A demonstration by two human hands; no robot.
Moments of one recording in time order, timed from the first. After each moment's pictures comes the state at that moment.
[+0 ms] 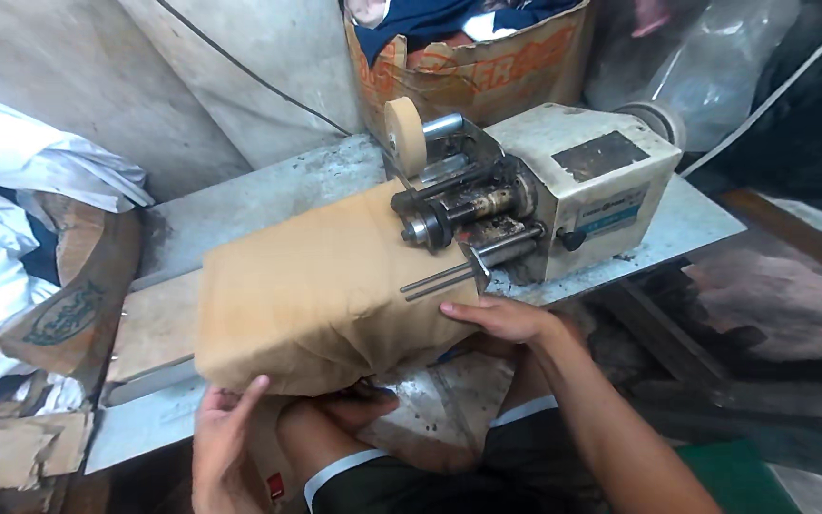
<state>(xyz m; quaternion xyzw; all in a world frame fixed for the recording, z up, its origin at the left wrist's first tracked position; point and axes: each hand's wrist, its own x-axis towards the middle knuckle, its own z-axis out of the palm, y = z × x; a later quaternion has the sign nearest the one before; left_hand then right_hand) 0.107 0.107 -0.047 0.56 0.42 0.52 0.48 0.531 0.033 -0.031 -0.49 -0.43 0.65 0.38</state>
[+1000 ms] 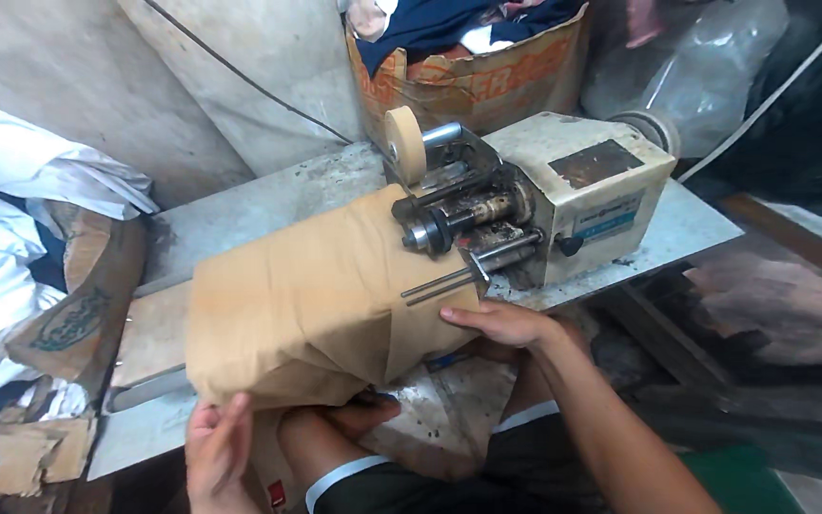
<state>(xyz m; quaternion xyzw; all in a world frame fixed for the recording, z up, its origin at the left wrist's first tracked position) 0.100 0.105 -0.050 0.51 0.37 0.57 0.53 0.531 0.032 -0.031 -0.49 -0.44 0.65 0.38</state>
